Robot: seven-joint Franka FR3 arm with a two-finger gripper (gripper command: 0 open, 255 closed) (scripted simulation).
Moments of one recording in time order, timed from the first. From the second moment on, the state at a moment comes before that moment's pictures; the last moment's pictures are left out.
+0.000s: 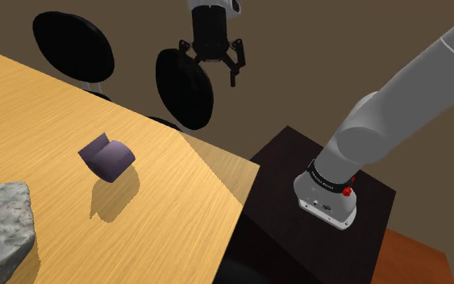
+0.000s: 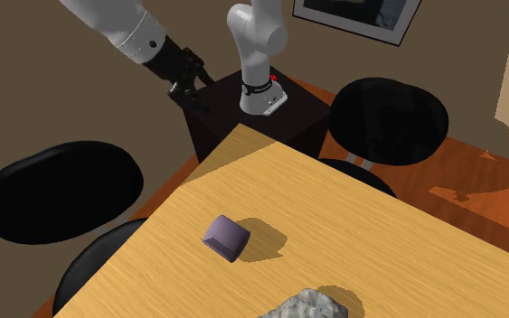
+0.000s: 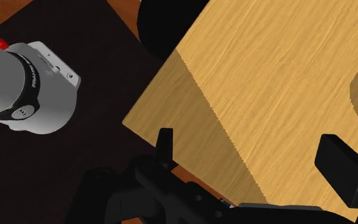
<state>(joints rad) 0.01 -0.23 0.26 -2.13 0.49 1.47 0.92</state>
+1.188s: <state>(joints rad) 0.08 0.41 0.32 -1.80 0.90 1.73 1.43</state>
